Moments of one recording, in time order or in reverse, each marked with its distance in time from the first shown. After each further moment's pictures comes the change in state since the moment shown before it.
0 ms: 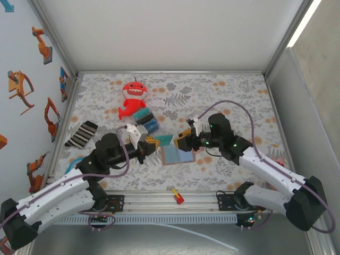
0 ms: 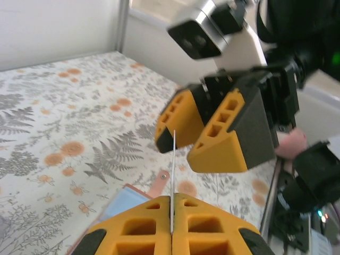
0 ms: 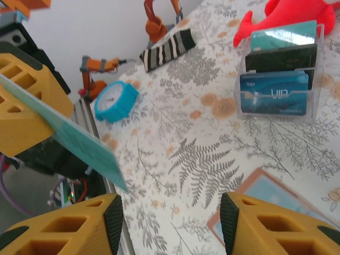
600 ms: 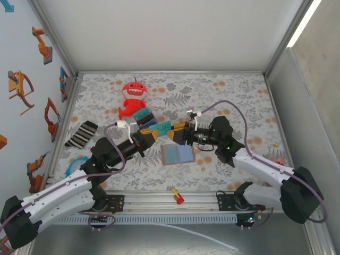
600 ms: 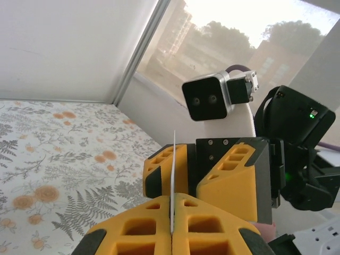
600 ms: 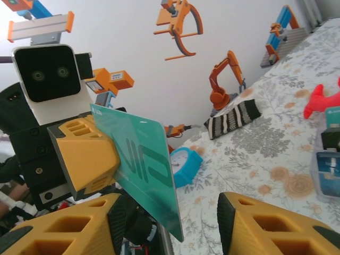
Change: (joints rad) left arm 0.000 0.031 -0.075 0.365 -0.070 -0.279; right arm 0.020 0.103 -0.080 0.595 -0.111 0.320
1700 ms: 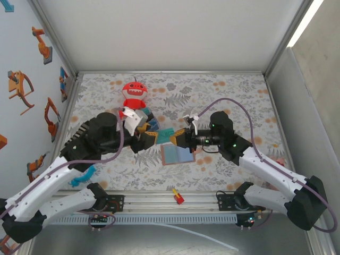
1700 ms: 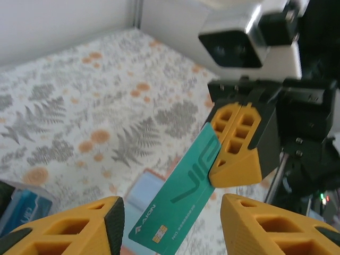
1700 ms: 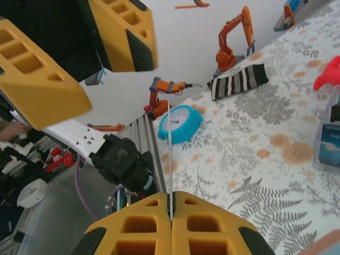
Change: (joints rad) left arm 0.037 0.145 0.592 -0.968 0.074 0.411; right arm 0.014 -0.095 0.140 -0.492 -0.079 -0.293
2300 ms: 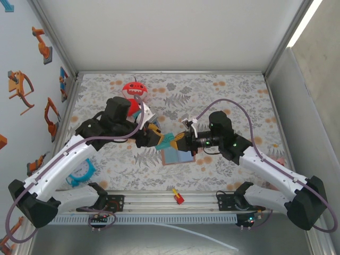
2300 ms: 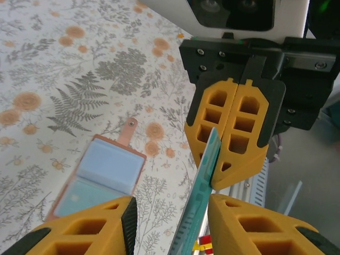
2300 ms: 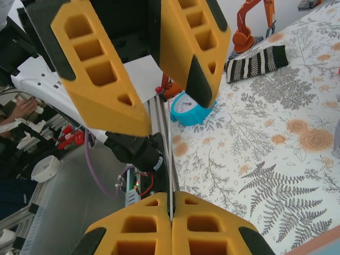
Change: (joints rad) left arm 0.133 0.238 0.135 -0.170 0.394 0.152; right arm 0.000 0.002 0.017 -0.077 -0.075 -0.064
